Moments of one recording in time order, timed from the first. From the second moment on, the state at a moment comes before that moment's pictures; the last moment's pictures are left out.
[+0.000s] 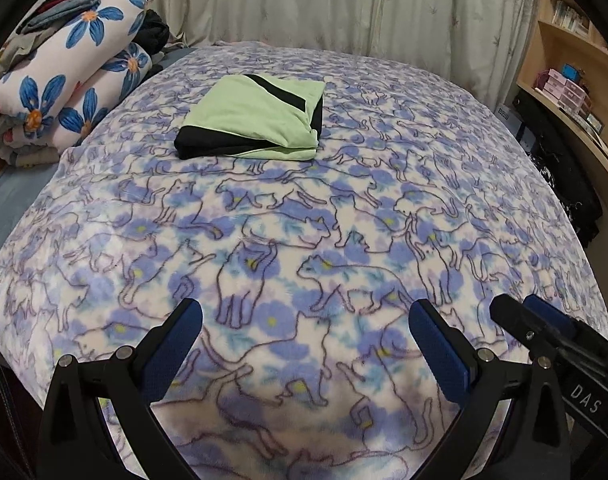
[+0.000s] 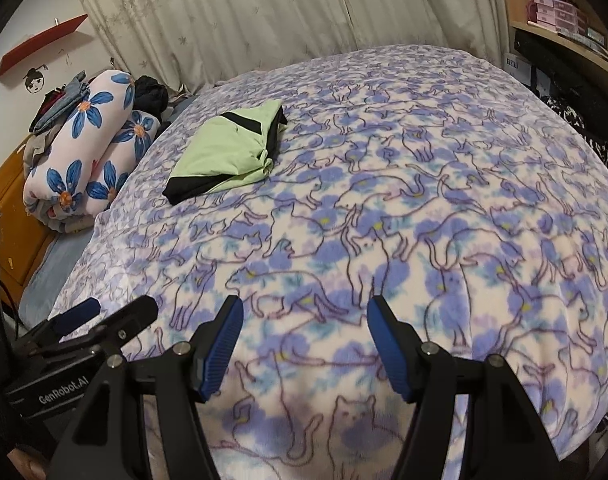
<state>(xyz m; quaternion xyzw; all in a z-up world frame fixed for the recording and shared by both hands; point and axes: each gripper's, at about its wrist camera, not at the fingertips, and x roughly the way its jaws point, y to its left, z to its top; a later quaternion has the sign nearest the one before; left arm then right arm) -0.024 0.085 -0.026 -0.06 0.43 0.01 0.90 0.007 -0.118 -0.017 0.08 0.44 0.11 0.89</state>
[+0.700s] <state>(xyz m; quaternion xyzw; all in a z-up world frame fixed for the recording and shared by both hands) -0.041 0.068 -0.005 -0.05 0.40 0.01 0.91 -0.012 -0.124 -0.003 0.09 0.42 0.11 0.90</state>
